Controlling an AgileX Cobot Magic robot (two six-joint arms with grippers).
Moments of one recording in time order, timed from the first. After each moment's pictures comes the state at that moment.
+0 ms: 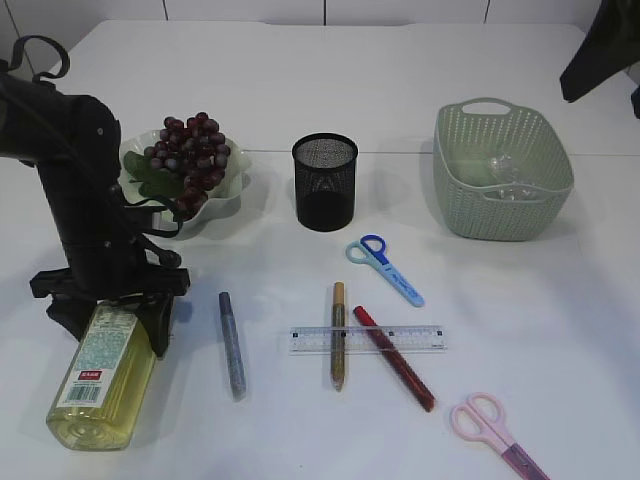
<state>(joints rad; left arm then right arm) -0.30 2.13 -1.38 -0.14 1.09 -0.20 0.06 1.45 -1.48 0.30 1.25 -0.02</state>
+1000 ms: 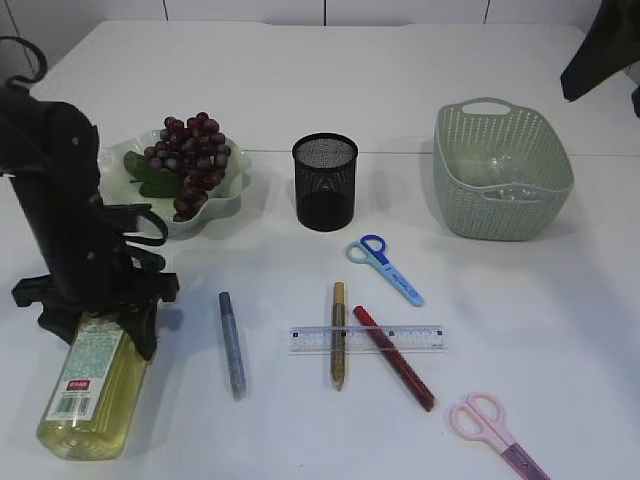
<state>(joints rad) -0.30 2.05 -1.26 -0.11 0.96 -0.25 0.06 1.45 -1.48 0.30 1.25 -0.02</state>
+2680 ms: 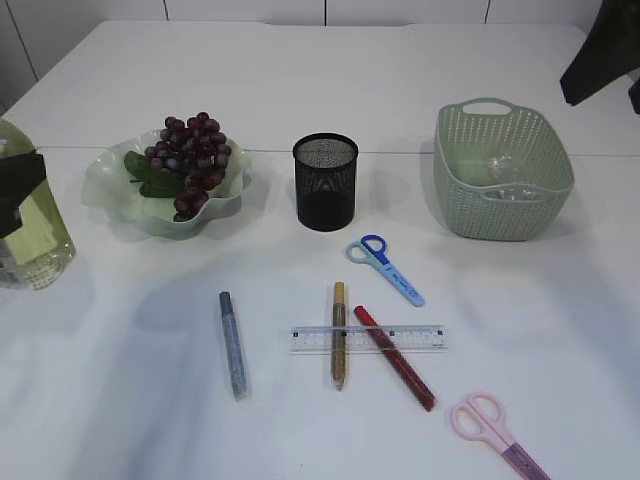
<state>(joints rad) -0.18 1.22 -0.39 0.06 -0.55 -0.07 0.06 1.45 -1.48 0.30 1.25 -0.13</state>
